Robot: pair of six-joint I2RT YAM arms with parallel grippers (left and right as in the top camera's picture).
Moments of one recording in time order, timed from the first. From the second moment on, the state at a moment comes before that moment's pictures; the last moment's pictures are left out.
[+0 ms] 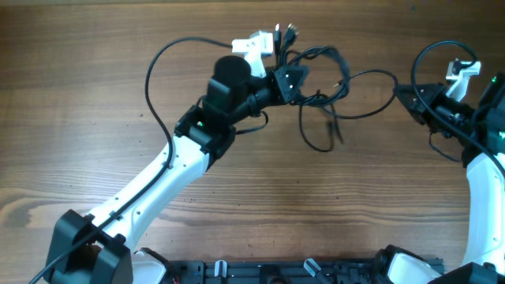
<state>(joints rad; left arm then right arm) -0.57 1.53 1.10 0.24 0.44 -0.91 -0.39 1.31 1.02 -0.55 -0.84 0.42</state>
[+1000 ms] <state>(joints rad) -0.51 1.53 1.10 -0.39 0.44 -0.91 0.06 1.32 1.04 -0.59 -0.98 -0.22</state>
